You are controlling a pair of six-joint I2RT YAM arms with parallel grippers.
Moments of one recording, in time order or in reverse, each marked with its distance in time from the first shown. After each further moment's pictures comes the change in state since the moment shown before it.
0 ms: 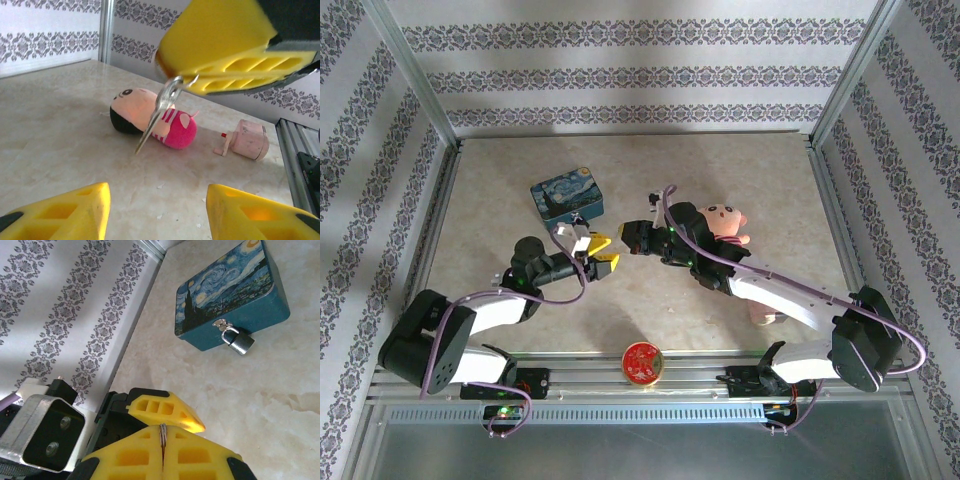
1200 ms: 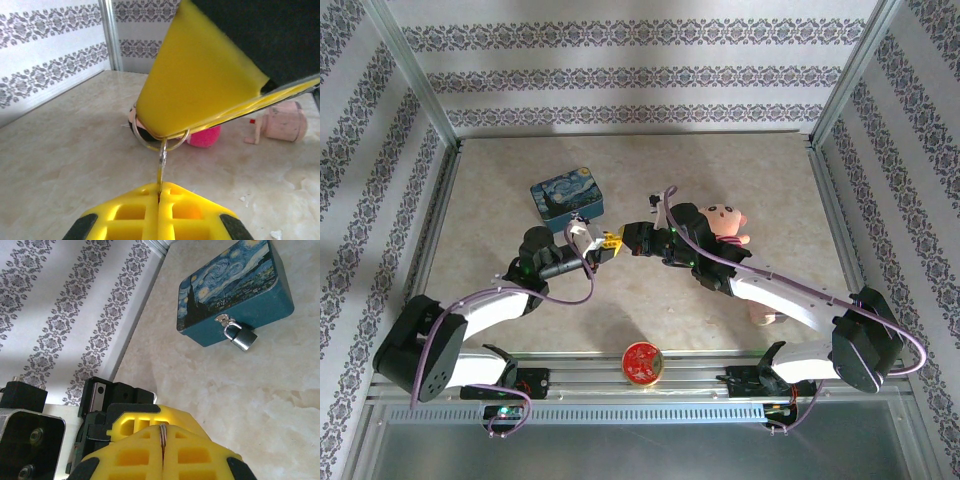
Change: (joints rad) left arm -0.060 -0.061 0.105 -0.229 -0.119 0.288; right arm -0.006 -0.005 -0.015 0.014 -0.027 -0.005
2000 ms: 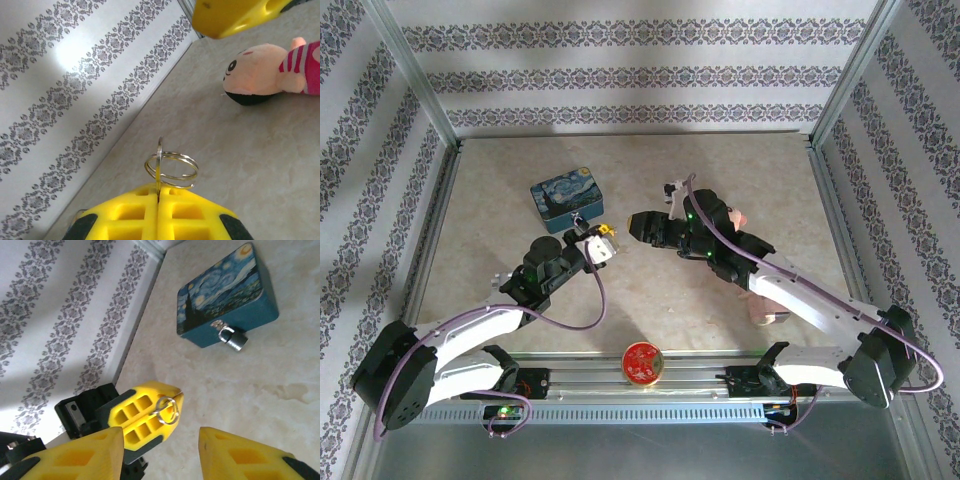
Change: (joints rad) left arm -0.179 -0.172 0.020 -0.204 -0.574 0.504; right arm -0.074 -0.090 0.099 -0.226 -0.073 0.000
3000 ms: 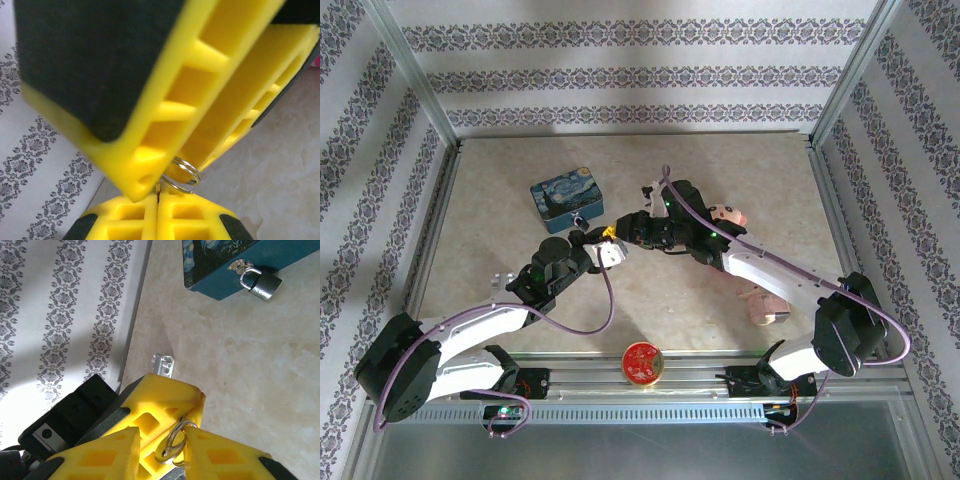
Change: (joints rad) left arm -0.045 0.040 0.020 -0.011 -0.069 0.122; right arm -0.018 0.211 0.079 0.016 -0.214 0.089
